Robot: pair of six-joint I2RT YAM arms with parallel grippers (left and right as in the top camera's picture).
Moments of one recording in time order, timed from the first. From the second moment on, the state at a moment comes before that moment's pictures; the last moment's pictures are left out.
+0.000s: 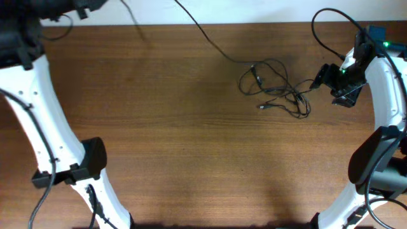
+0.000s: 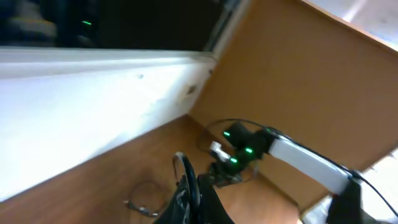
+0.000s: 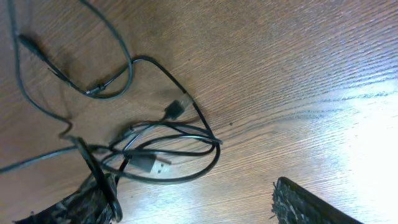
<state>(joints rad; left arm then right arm) 0.22 2.14 3.02 -1.11 1.30 -0.22 -0.23 1.98 1.77 -1.23 -0.22 0.31</state>
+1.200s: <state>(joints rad) 0.83 1.97 3.01 -1.50 -0.15 -0.16 0.09 1.98 1.73 -1.17 -0.48 0.11</state>
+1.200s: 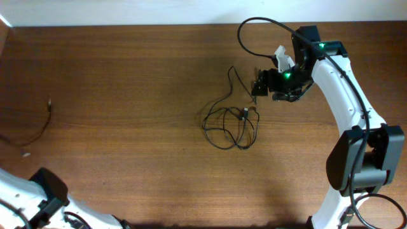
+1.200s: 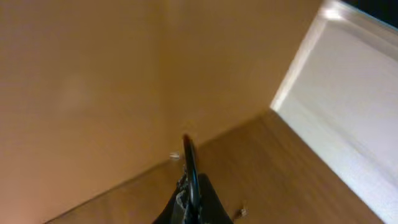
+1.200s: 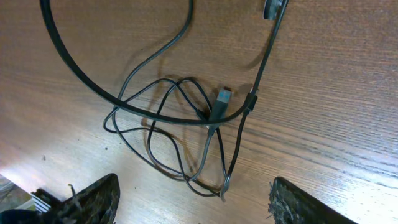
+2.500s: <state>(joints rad) 0.99 1.86 1.60 -0.91 0.04 -0.32 0.09 1.98 1.73 -1.20 -0.42 0.11</state>
